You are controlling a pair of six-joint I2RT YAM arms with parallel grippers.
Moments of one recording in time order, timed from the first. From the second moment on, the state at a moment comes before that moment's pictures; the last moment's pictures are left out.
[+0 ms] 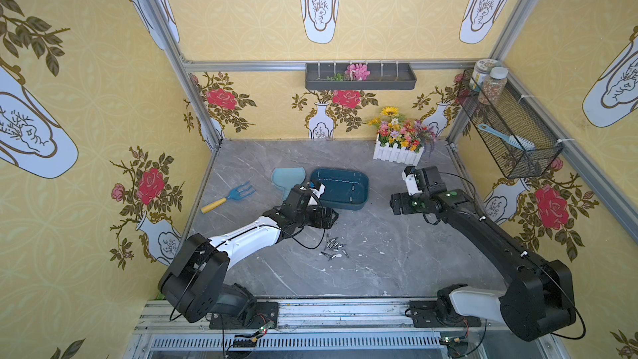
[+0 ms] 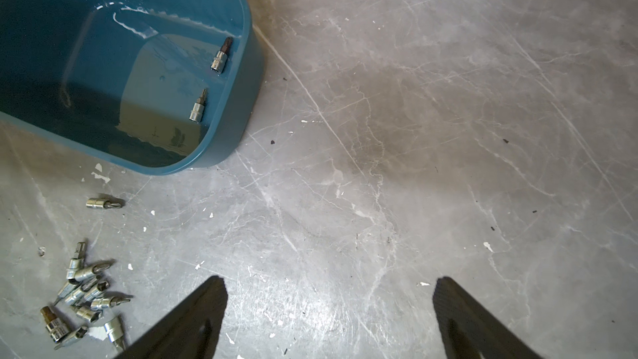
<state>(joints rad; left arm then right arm) -0.62 1.43 0.75 -0.08 0.26 -0.39 0.23 1.26 0.94 -0.64 -0.05 0.10</state>
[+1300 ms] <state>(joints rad) -0.72 1.79 1.00 -0.28 0.11 -0.19 0.16 1.24 0.92 -0.61 -0.13 0.10</state>
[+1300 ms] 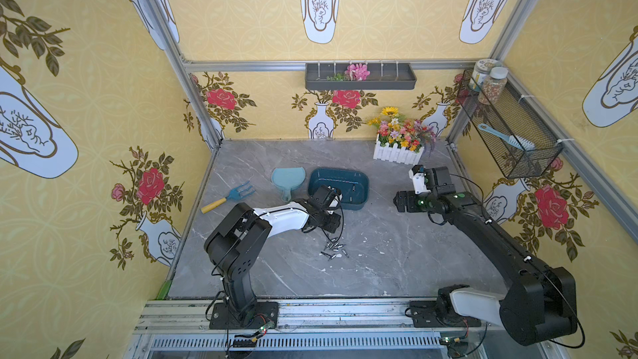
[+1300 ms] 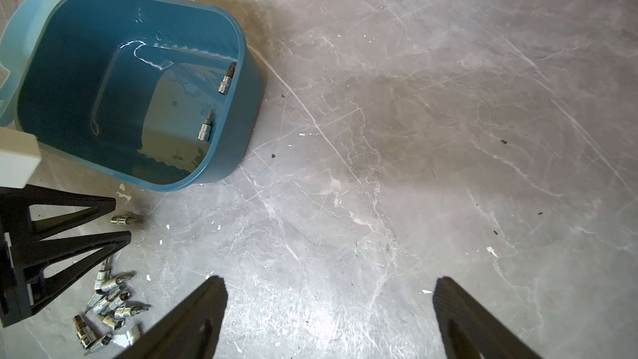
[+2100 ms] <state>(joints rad) -0.75 1.81 0.99 -0.27 0.06 -0.17 0.16 1.24 0.91 -0.61 -0.13 0.10</state>
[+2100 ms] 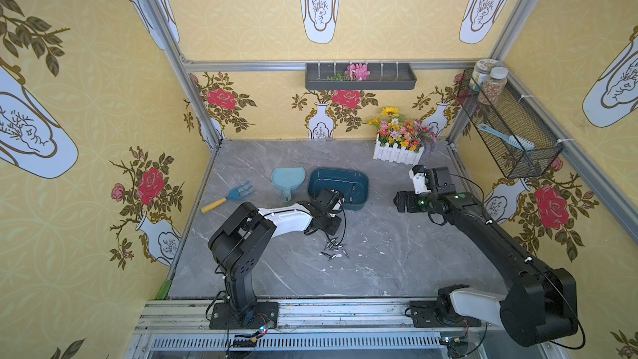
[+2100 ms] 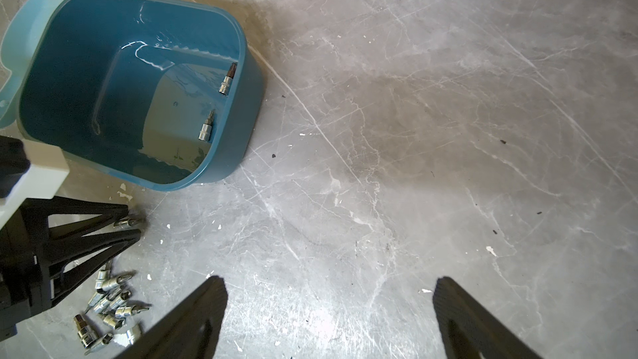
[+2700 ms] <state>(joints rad) -0.77 1.85 1.04 -0.34 -0.01 -0.17 0.16 1.22 0.91 -0.61 -0.13 0.10</state>
